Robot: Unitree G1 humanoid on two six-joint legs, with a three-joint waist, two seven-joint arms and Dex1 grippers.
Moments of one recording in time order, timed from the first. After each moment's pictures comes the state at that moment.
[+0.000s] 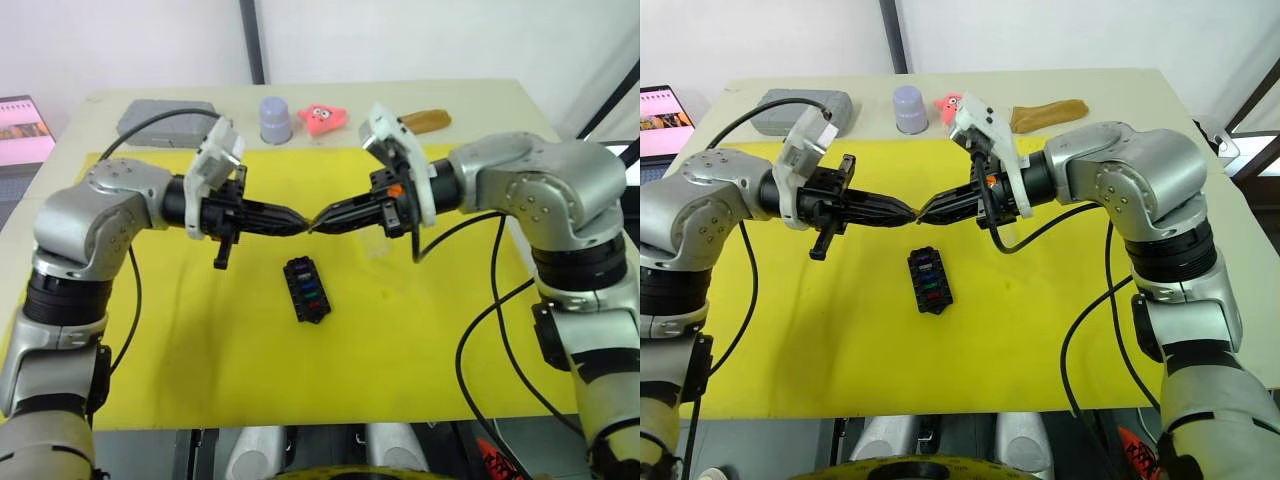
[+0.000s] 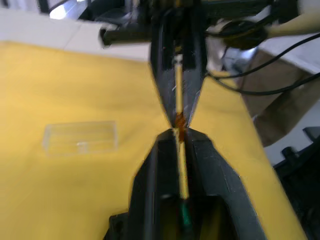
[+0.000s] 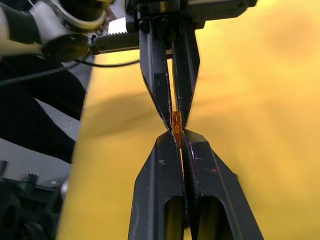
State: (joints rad) left arm -0.78 0.78 -0.09 -0.13 -0.63 0.80 -1.29; right arm -1.04 -0.64 0.23 -0.20 0.68 1.14 1.08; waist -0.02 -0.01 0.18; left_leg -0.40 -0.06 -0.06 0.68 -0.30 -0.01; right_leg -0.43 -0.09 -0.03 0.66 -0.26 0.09
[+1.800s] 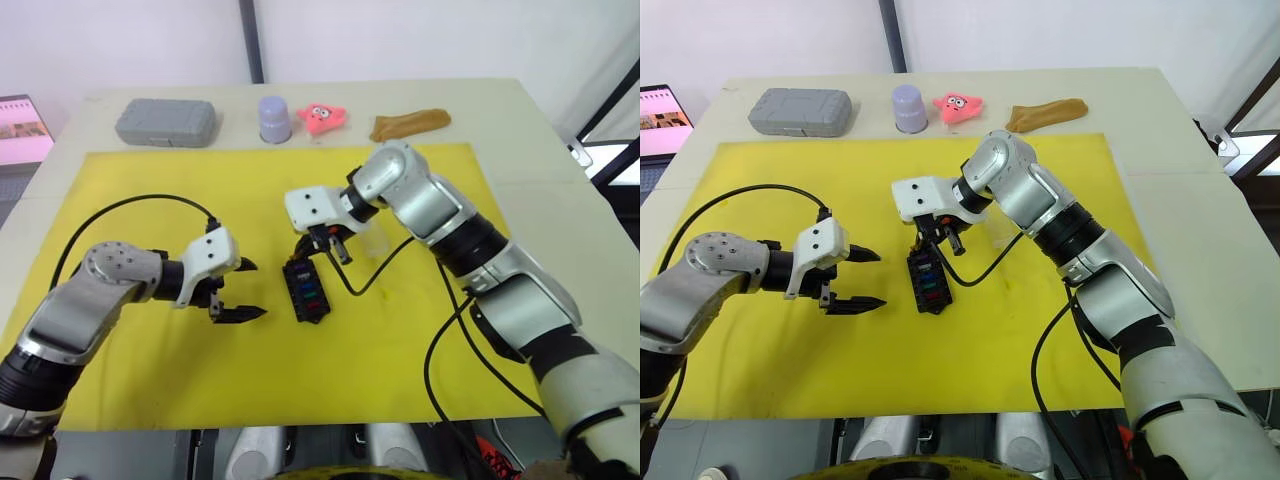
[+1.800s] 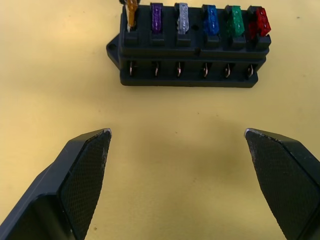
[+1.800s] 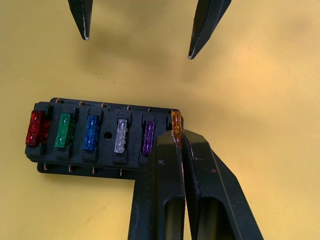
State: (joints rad) left arm -0.34 0.93 -0.14 -0.32 -0.38 0.62 -1.11; right arm -1.16 -0.39 0.62 0.36 -0.06 0.32 1.45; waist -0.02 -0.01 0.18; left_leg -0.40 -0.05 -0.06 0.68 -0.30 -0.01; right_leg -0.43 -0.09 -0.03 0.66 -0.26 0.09
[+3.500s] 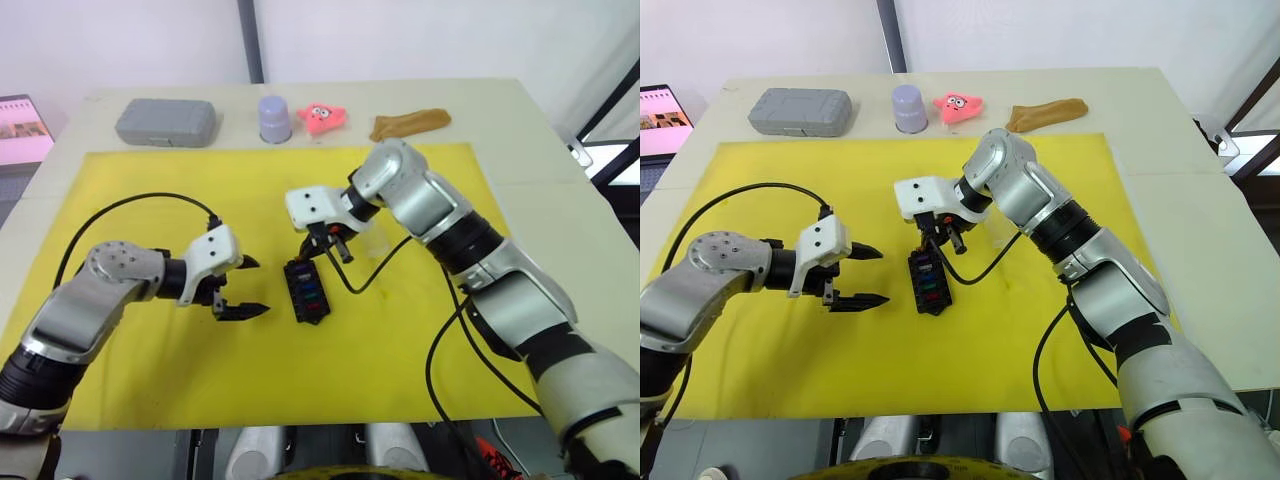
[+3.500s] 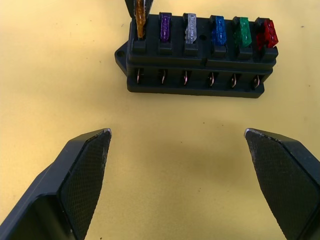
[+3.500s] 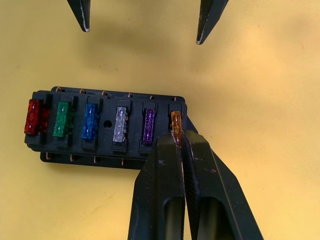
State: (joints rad) left arm -0.35 0.91 -0.14 -0.32 -0.38 0.63 -1.09; right arm -1.18 -0.37 0.62 0.39 -0.11 0.36 1.49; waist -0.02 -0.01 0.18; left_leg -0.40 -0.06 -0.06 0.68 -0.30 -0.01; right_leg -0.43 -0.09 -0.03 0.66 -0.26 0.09
